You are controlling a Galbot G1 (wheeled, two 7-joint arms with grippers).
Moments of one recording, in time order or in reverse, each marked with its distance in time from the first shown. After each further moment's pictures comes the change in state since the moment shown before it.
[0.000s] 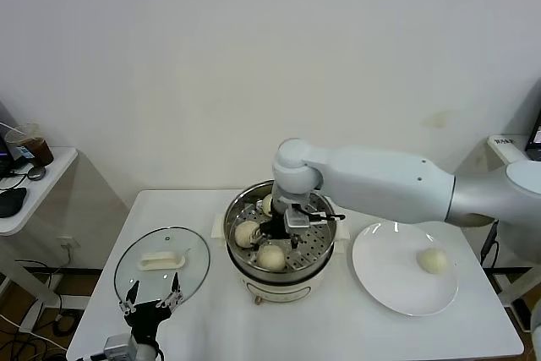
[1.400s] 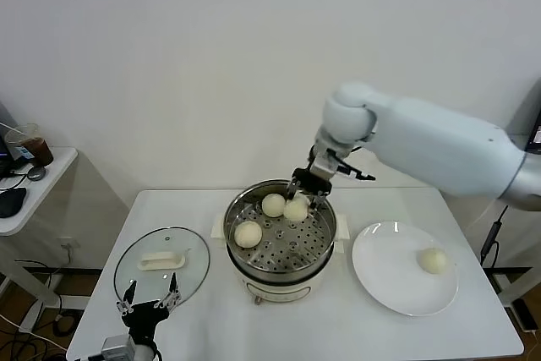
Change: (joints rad) left arm 0.009 0.001 -0.003 -0.016 0.010 0.001 0.000; right arm 0.064 -0.080 0.029 -0.031 0.117 -0.126 -0.081
